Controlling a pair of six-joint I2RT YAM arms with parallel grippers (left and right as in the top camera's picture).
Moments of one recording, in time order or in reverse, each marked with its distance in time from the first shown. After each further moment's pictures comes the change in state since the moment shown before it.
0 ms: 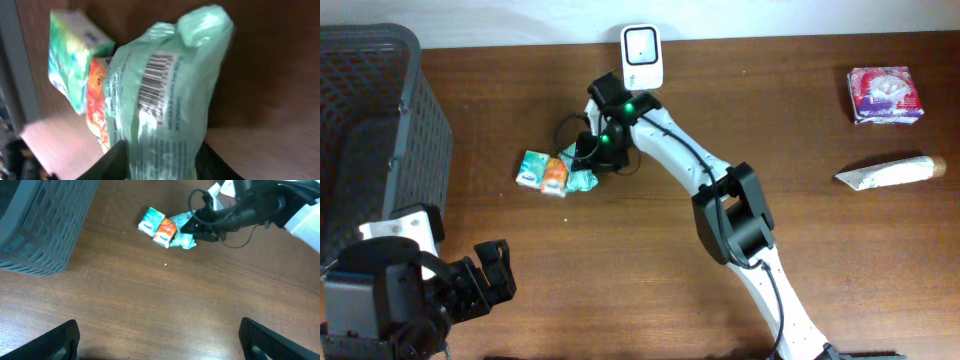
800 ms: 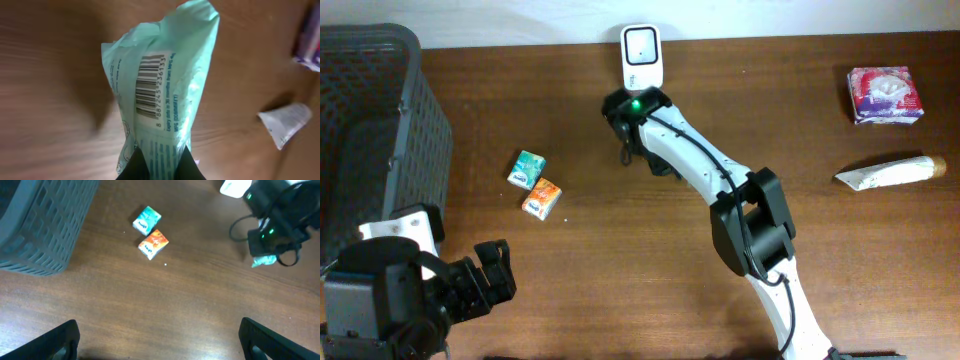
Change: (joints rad) left arm 0.000 0.000 0.000 0.000 0.000 0.000; right arm -0.017 -0.180 -0.180 -0.483 1.187 -0.056
